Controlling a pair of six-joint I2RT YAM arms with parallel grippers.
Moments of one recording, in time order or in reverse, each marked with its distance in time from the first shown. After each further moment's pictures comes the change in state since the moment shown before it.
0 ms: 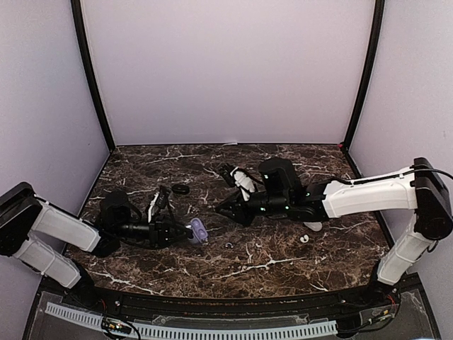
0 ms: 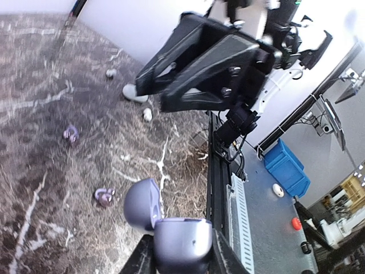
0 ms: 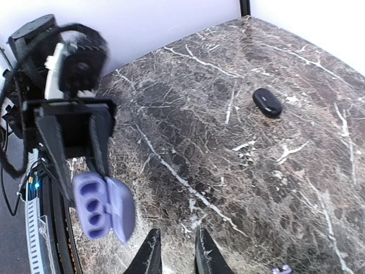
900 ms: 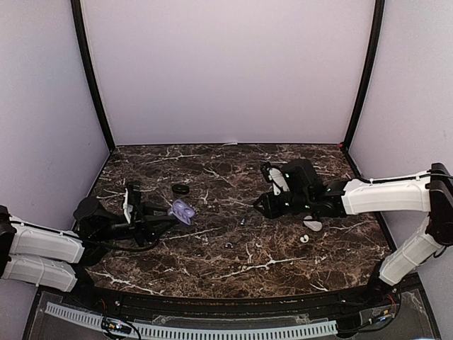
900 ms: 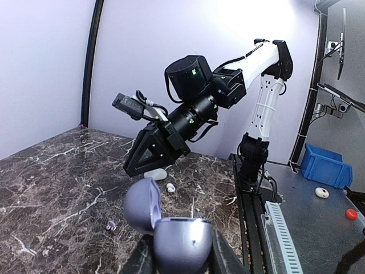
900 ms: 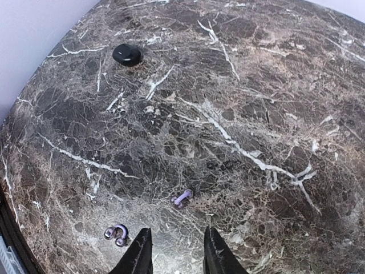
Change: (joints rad) left arm 0.000 -0.307 -0.121 0.161 -0.148 0.247; right arm -0.152 -0.148 -0.150 -0.188 0.248 0.233
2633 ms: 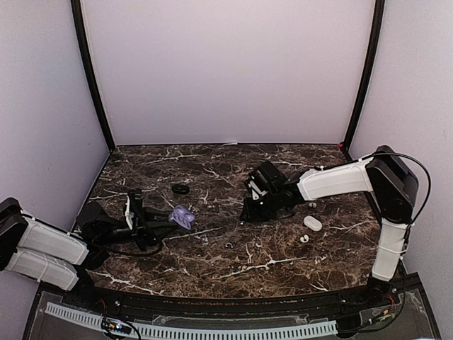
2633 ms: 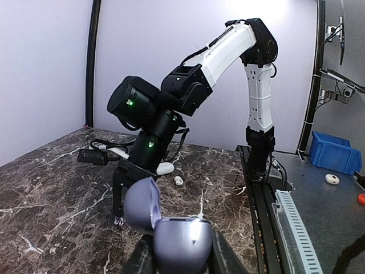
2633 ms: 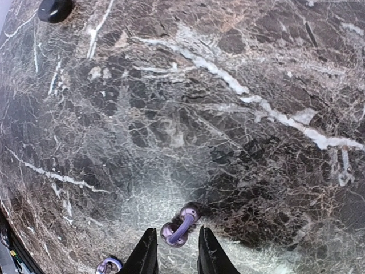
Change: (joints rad) left arm 0.000 0.116 -0.048 0.154 -0.006 0.074; right arm -0.031 0.416 0.325 -0.232 -0.145 0.242
